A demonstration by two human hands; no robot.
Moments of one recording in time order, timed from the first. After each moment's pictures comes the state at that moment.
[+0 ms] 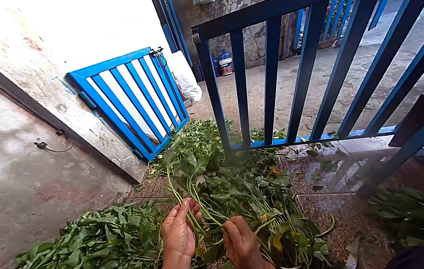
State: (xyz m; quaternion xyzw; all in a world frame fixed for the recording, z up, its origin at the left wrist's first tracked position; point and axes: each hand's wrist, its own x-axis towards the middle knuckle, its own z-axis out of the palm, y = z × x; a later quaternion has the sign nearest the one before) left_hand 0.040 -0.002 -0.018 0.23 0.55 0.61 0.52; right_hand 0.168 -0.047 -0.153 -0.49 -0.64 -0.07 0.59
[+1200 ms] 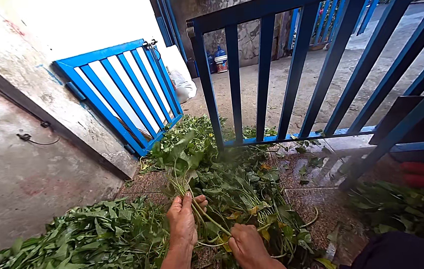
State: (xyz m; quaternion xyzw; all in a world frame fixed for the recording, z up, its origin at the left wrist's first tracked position) left_hand 0.062 -0.007 -0.033 0.32 0.56 0.55 0.53; right_hand 0.217 -0.087 -0.142 -0.61 -0.71 0.29 0.19
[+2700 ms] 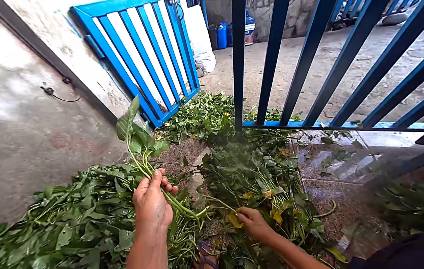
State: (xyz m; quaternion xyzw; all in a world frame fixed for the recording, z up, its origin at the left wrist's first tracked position) left_hand -0.030 -0.017 0.006 0.23 0.59 0.65 0.42; right_hand 0.208 -0.057 -0.257 -0.52 -0.57 0.56 0.30
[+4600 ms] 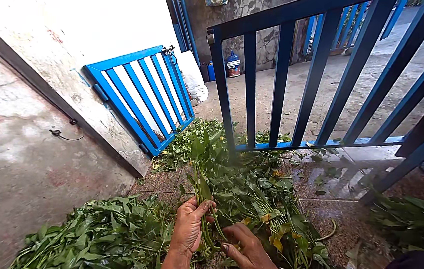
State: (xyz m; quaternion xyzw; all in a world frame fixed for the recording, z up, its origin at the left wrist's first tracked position) left_hand 0.025 -0.011 -0.021 0.39 0.46 0.50 0.62; right_hand 0.192 -0.081 -0.146 -0.46 -0.68 0.34 0.46
